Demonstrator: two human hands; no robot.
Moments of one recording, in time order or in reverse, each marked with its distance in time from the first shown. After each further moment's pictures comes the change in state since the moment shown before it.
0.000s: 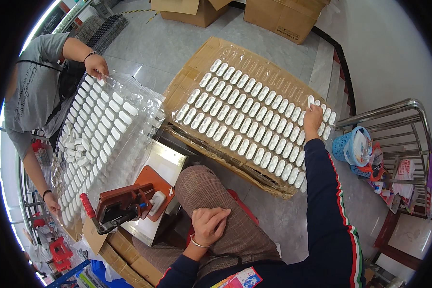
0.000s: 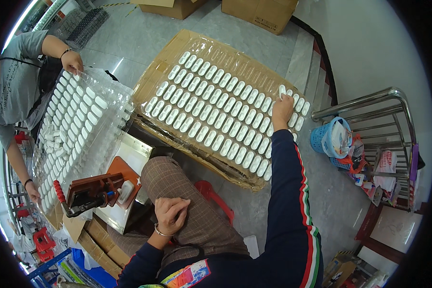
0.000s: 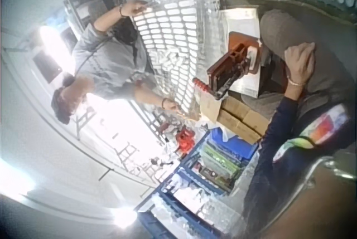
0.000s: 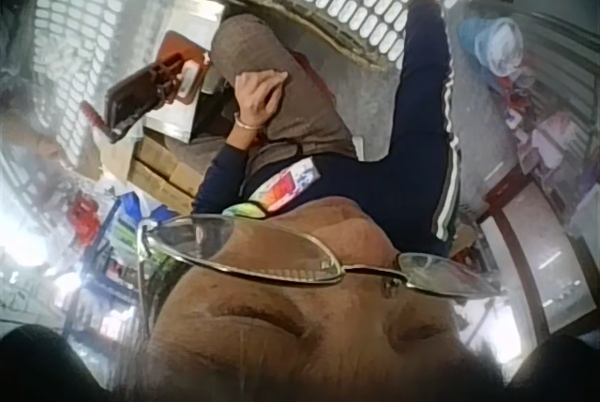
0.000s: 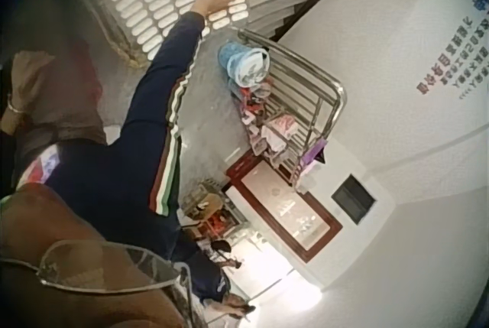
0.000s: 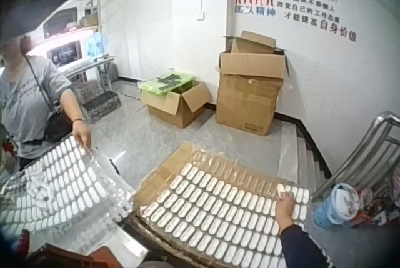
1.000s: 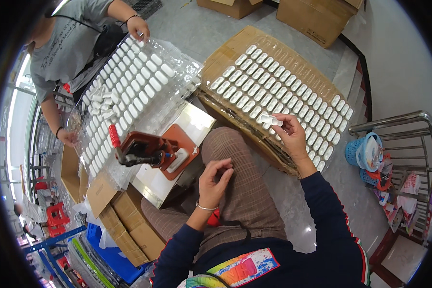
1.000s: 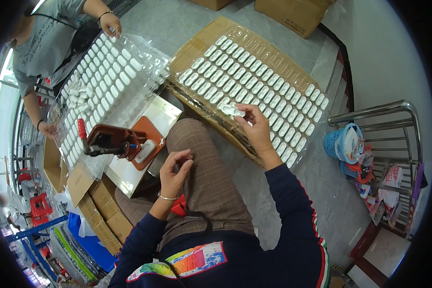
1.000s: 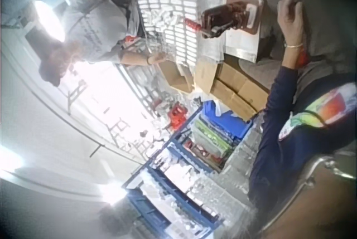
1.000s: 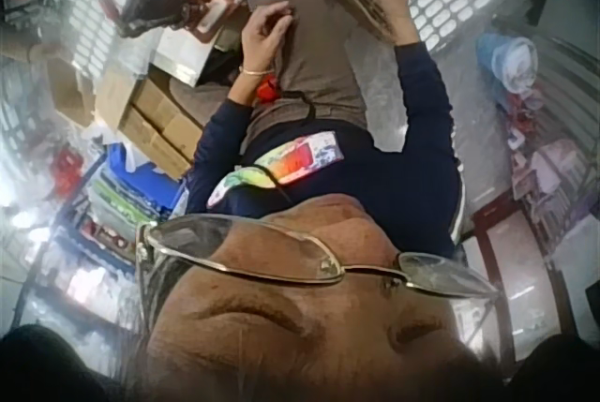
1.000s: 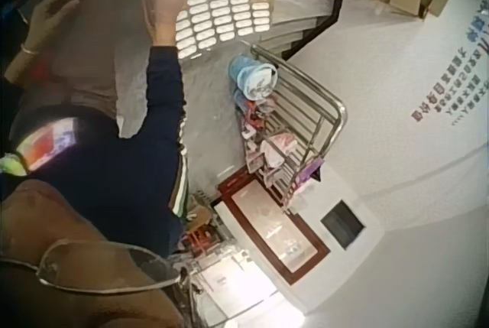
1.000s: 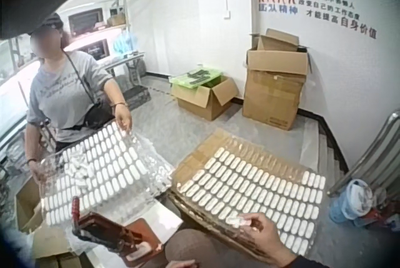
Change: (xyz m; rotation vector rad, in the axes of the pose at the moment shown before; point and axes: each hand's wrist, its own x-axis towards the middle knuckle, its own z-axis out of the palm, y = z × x) left_hand -0.015 0.000 -0.023 -0.516 0.197 -0.471; right_hand -0.199 -0.158 -0.122 1.113 -0.841 -0.184
